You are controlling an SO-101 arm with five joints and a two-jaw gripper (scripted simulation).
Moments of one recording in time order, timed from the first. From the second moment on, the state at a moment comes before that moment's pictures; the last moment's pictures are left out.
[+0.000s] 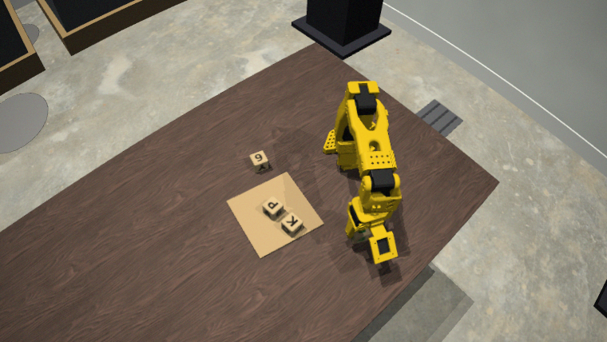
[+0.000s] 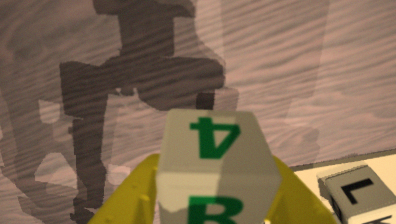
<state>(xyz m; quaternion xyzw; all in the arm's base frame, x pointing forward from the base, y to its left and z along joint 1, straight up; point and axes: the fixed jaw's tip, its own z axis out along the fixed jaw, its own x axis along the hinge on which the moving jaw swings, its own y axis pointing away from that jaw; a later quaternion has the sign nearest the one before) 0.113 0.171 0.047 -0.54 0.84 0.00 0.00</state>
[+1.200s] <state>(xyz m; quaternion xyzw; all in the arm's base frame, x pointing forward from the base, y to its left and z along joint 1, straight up) 0.113 0.171 0.035 -0.54 0.84 0.00 0.00</state>
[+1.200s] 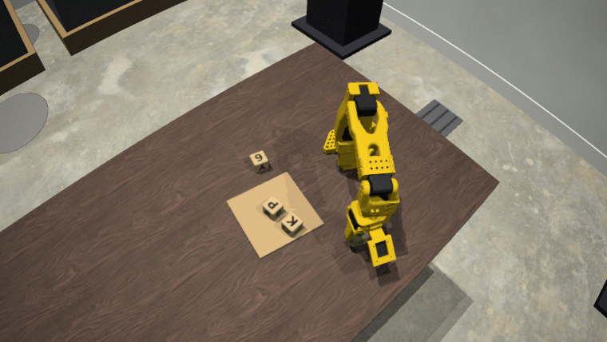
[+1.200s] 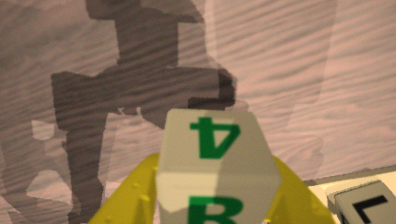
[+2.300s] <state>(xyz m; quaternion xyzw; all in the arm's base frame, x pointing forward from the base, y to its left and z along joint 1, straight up) 0.113 0.172 0.023 -0.54 0.84 0.00 0.00</state>
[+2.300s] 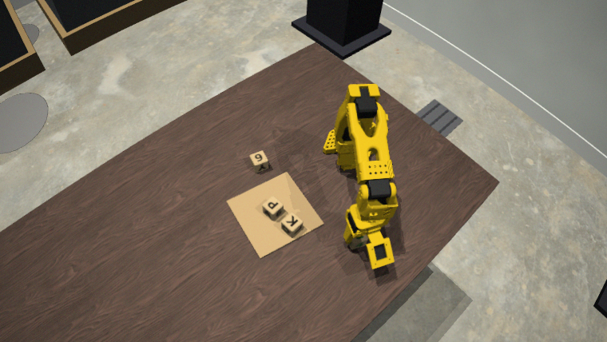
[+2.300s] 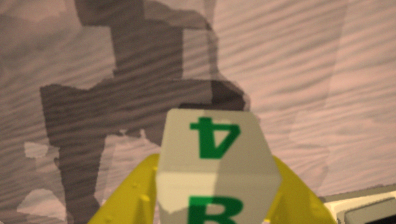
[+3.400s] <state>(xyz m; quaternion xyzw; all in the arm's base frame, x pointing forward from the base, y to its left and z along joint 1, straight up) 0.113 0.171 0.016 -0.54 0.84 0.00 0.00</state>
